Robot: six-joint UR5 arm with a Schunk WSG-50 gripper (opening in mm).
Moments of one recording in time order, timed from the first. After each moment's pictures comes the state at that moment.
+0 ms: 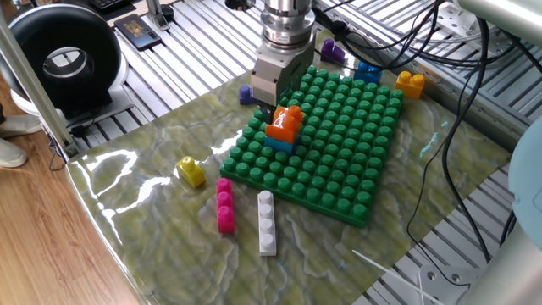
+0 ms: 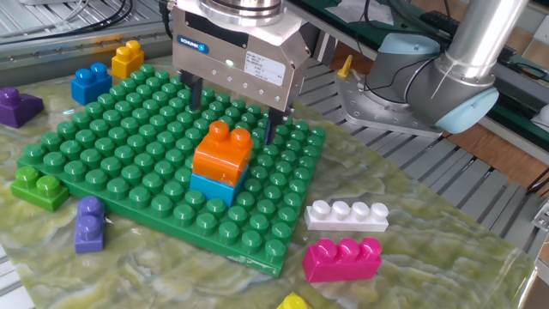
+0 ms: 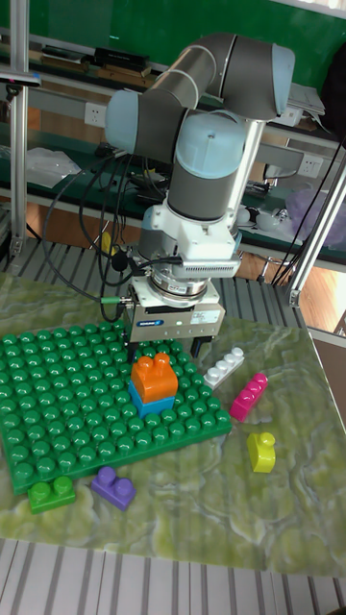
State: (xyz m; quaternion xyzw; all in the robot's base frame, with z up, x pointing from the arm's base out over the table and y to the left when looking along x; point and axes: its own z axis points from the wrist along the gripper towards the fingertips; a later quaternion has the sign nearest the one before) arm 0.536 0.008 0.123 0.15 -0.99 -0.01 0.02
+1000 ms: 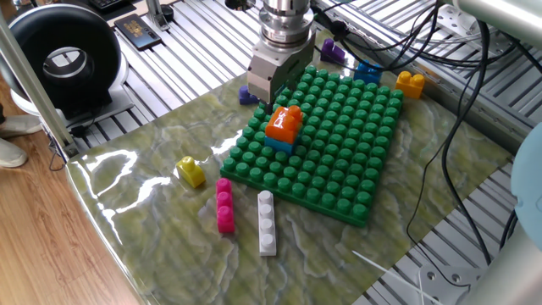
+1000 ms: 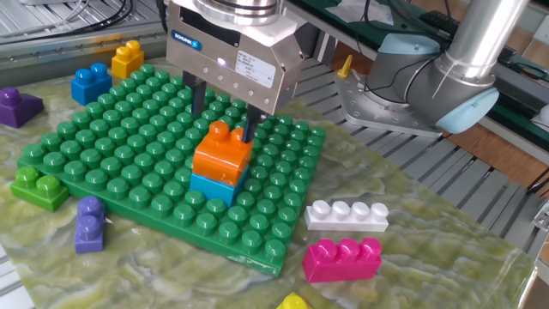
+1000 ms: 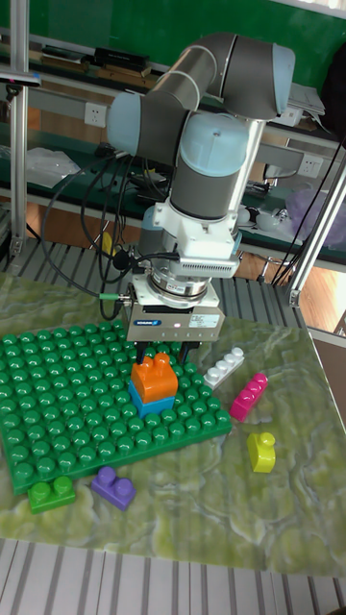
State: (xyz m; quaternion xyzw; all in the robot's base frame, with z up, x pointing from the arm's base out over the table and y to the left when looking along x) arm 0.543 0.003 0.123 0.12 -0.99 0.01 0.01
